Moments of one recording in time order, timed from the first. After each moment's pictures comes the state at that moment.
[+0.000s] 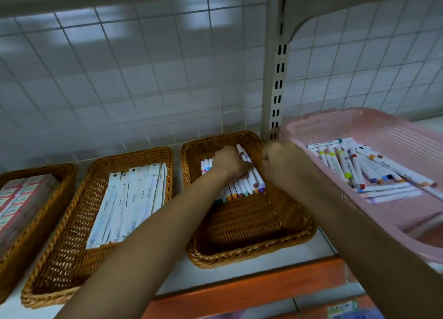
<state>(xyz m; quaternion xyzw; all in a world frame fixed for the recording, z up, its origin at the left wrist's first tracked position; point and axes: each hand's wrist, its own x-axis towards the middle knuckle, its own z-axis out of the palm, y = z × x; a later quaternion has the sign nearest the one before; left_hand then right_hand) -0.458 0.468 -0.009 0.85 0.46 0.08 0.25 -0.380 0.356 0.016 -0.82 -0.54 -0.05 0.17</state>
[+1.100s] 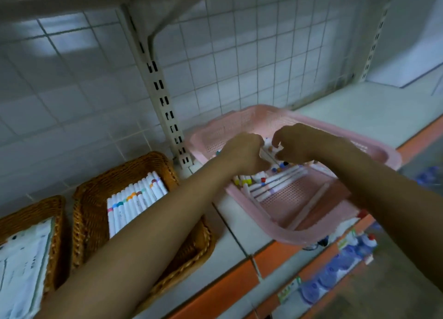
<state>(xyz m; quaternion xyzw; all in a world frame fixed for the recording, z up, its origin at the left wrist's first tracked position) -0.312 0.338 0.041 0.99 0.12 0.03 0.08 -0.226 0.234 0.052 -0.90 -0.43 0.08 -0.01</state>
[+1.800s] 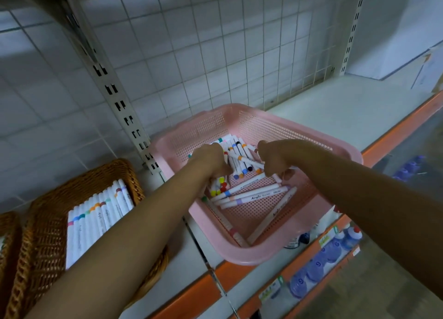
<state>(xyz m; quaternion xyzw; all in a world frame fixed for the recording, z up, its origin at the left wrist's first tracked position) -0.264 0.349 0.007 0.96 0.27 -0.09 0.02 -0.178 0.221 0.022 -0.88 -0.37 0.29 0.03</state>
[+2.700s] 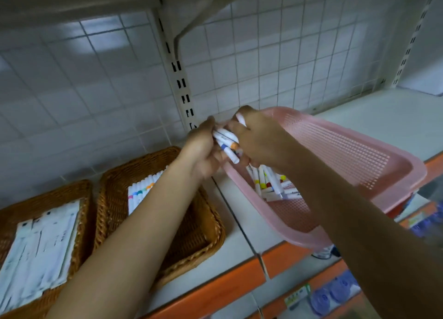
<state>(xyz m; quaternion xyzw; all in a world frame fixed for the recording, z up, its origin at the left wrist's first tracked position) -0.365 0.366 0.065 0.51 0.32 0.26 0.76 -0.309 0.267 0.085 -0.78 -0.47 0.10 0.40</state>
